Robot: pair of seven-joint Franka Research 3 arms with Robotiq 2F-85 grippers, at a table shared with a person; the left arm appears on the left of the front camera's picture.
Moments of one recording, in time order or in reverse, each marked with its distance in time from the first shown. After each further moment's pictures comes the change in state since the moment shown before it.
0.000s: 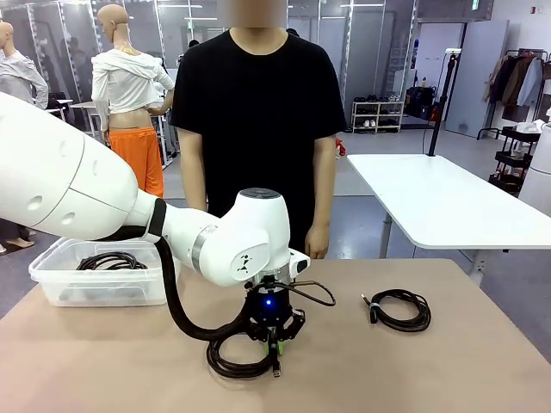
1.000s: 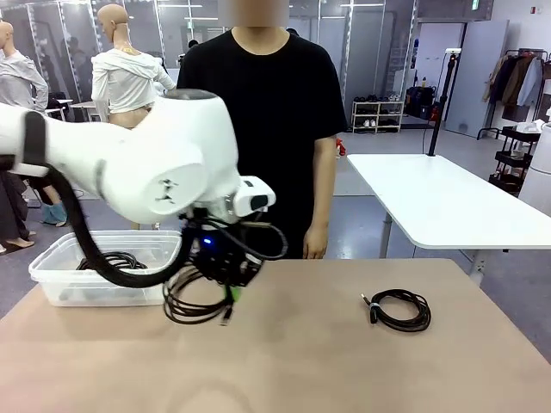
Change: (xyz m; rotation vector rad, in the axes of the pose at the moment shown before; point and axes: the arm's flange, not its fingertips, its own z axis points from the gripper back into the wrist) left arm -0.069 0.073 0.178 0.033 -0.186 -0.334; right arm 0.000 0.000 0.000 0.000 0.001 0.000
